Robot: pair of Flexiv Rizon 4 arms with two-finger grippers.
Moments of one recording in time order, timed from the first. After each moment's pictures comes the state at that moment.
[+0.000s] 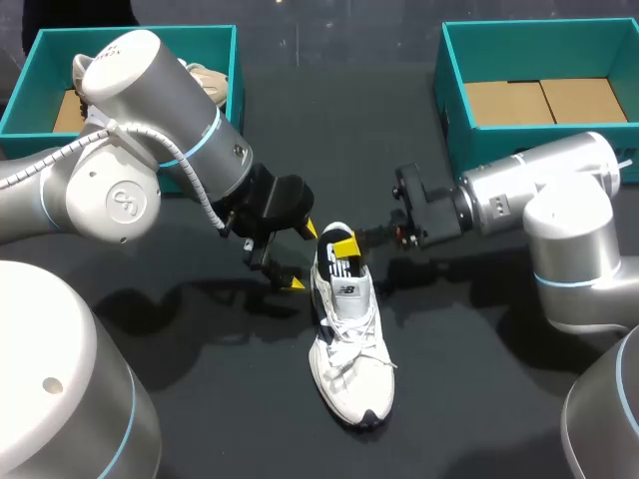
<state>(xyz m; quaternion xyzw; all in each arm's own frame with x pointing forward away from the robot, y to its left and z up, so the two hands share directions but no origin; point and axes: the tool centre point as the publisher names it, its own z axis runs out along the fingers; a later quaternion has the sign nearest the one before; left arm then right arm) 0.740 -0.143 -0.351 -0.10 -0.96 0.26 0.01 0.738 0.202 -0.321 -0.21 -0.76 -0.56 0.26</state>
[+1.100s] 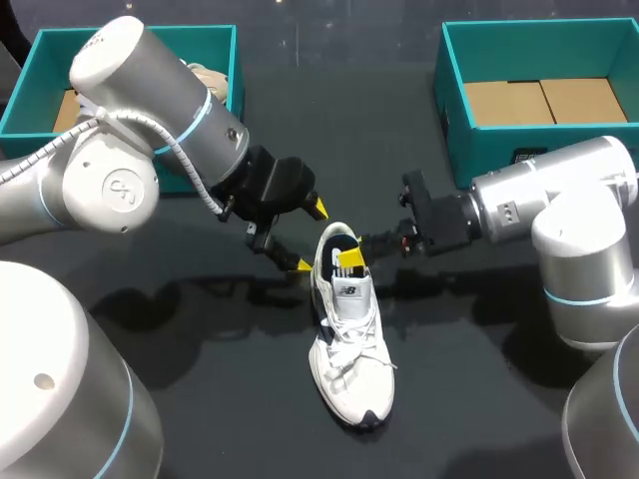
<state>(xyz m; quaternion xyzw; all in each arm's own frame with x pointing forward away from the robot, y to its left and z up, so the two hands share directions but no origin) 0.755 -0.159 -0.320 -0.14 -0.94 0.30 -0.02 0.722 0.193 -0.317 -0.25 -0.77 -0.54 0.24</state>
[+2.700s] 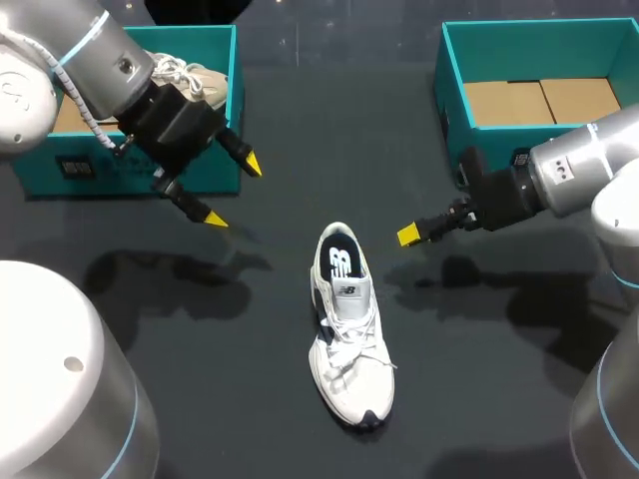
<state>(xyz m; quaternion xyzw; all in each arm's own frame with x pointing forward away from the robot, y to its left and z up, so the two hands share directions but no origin) 0.780 -0.059 -0.253 -0.25 -0.91 0.32 0.00 0.746 0.105 -0.311 -0.45 -0.76 -0.41 0.24</state>
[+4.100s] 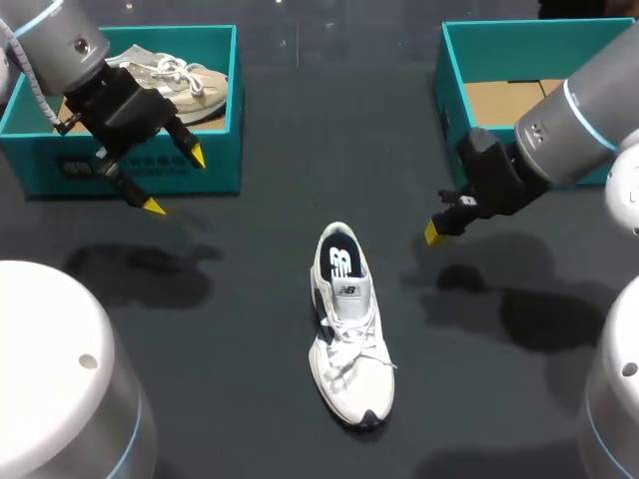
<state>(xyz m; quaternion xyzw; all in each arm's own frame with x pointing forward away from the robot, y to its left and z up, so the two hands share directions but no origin) 0.803 0.029 -0.251 -0.26 -0.94 0.24 0.01 0.732 0.072 -0.295 -0.58 -0.77 -0.24 0.14</state>
